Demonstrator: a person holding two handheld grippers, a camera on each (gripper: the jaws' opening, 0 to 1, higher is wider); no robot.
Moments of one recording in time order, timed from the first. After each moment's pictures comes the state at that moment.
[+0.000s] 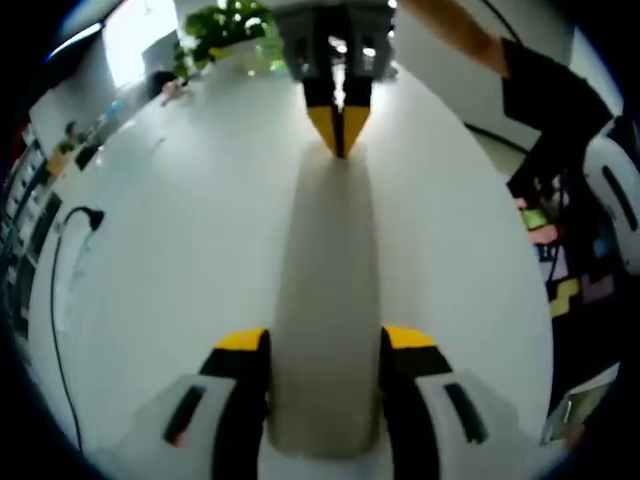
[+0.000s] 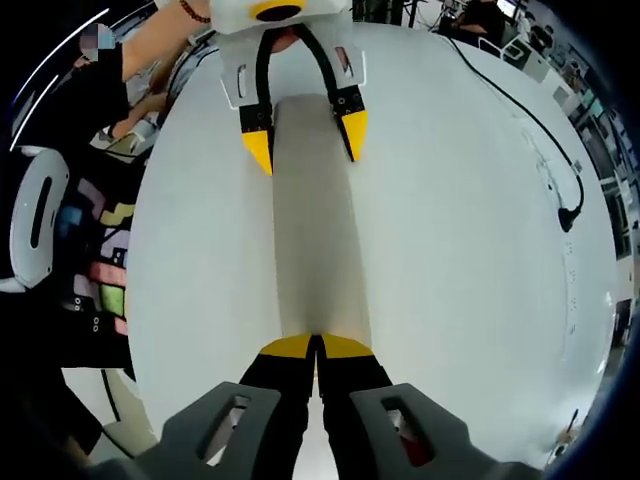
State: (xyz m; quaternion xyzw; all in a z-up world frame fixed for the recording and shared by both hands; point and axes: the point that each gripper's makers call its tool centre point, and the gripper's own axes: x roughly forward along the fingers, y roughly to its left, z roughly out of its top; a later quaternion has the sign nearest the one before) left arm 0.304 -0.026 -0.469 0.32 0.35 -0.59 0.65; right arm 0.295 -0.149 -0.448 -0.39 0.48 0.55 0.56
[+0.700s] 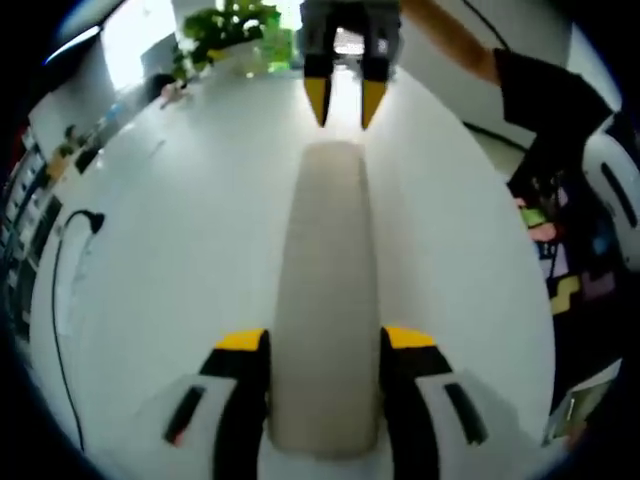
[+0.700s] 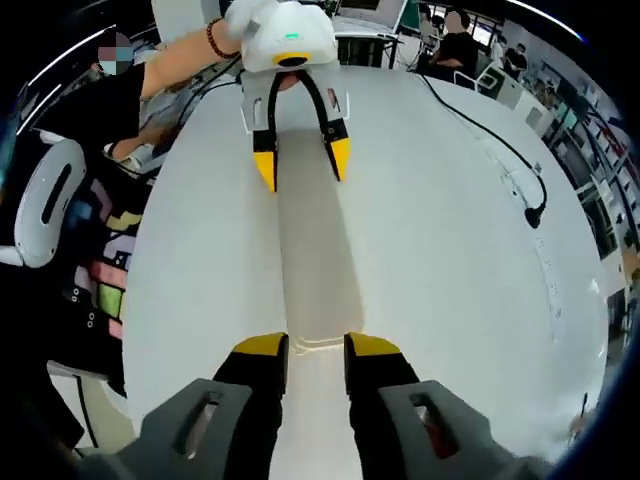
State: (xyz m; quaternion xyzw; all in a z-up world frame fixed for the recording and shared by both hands) left arm 0.303 -0.027 -0.469 0.32 0.35 -0.59 0.65; right arm 0.295 -0.171 -0.425 -0.34 0.37 0.57 0.64
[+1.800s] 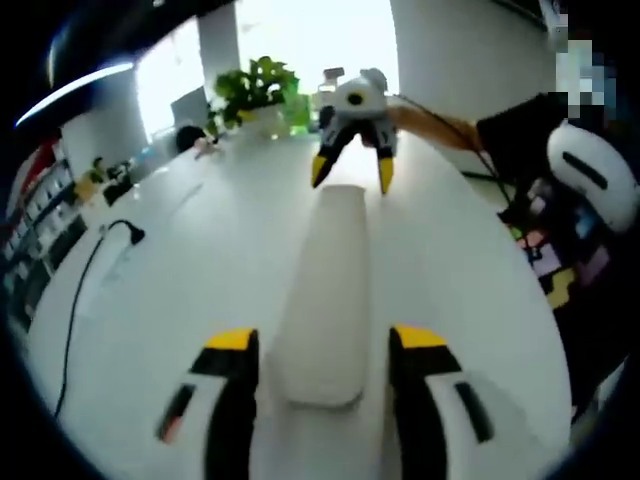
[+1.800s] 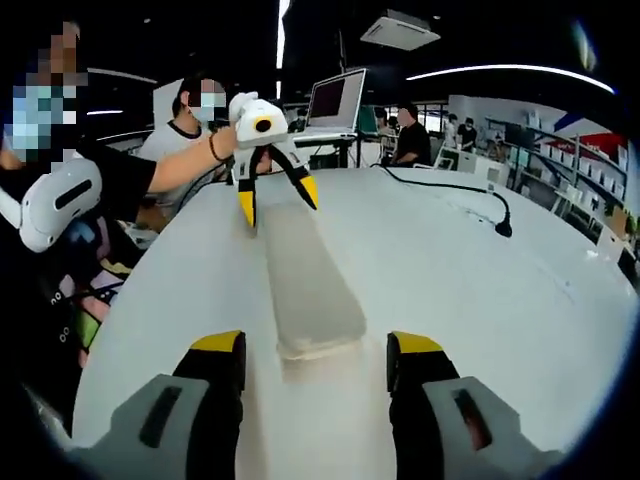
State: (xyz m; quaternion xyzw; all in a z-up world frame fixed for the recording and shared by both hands) left arm 0.300 0.011 -0.445 0.23 0.22 -0.60 0.74; right arm 0.297 -0.170 -0.449 -0.15 0.21 0.59 0.76
